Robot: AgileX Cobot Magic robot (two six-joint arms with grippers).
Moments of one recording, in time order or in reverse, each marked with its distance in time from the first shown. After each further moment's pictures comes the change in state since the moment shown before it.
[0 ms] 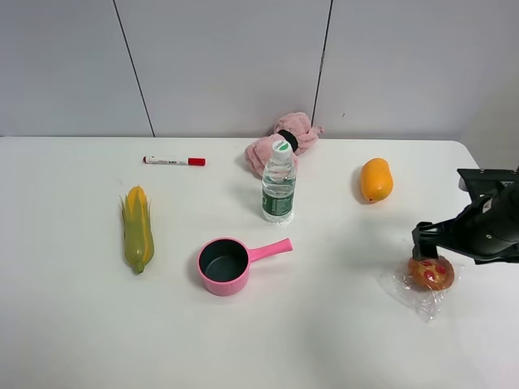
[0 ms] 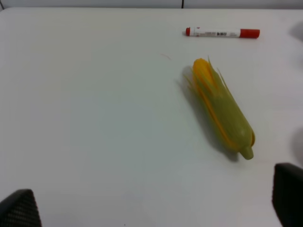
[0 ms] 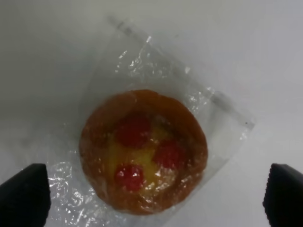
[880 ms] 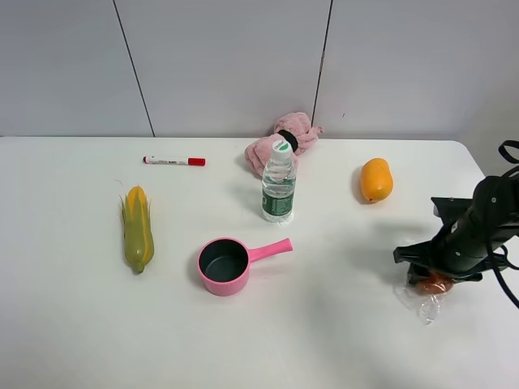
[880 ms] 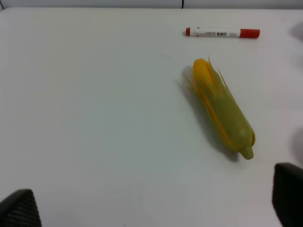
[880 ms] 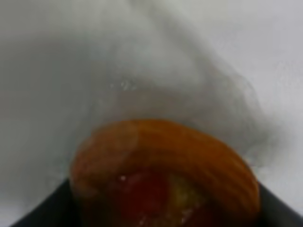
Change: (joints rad) left arm 0.000 0.000 0.000 0.000 0.000 0.000; right arm 0.000 0.248 -0.002 0.029 -0.092 0.001
